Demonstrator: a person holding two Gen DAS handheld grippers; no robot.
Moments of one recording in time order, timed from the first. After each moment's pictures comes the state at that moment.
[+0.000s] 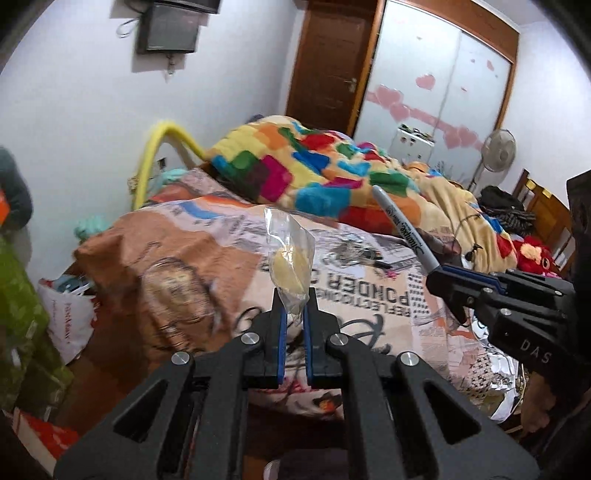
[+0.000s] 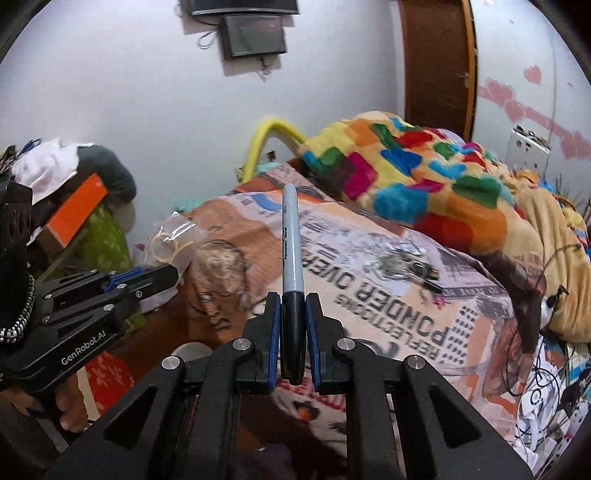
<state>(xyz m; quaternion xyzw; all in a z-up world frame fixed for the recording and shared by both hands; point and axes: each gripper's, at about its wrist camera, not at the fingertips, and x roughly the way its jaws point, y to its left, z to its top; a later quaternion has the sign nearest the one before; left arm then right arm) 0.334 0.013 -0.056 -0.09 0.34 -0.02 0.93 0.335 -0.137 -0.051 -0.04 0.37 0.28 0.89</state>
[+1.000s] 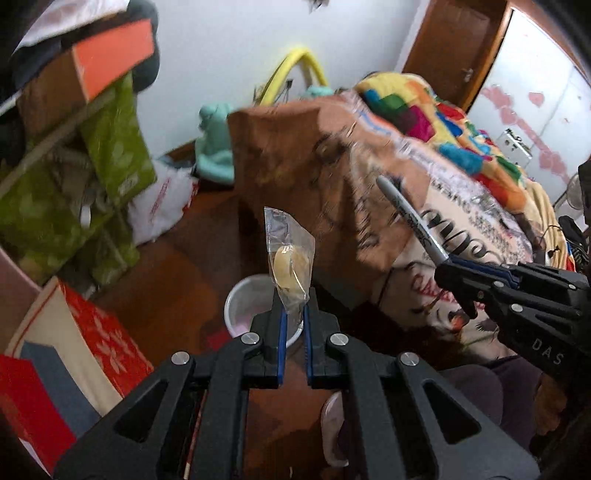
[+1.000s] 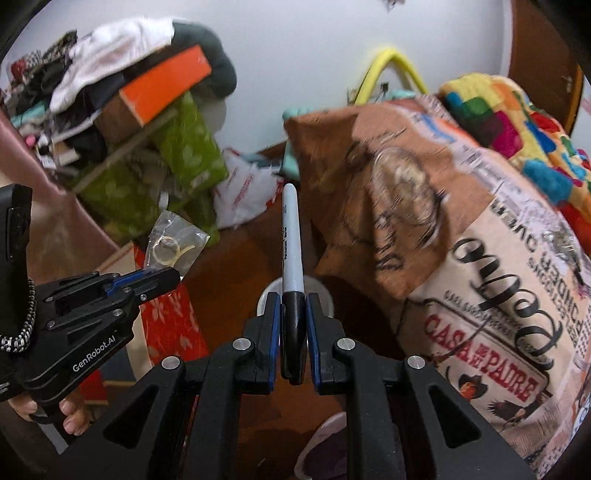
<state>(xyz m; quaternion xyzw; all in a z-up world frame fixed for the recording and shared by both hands) 0.185 0.205 -0.182 -0.18 0.45 0.14 0.86 0.241 0.073 -0.150 -0.13 0.46 0.41 0.78</state>
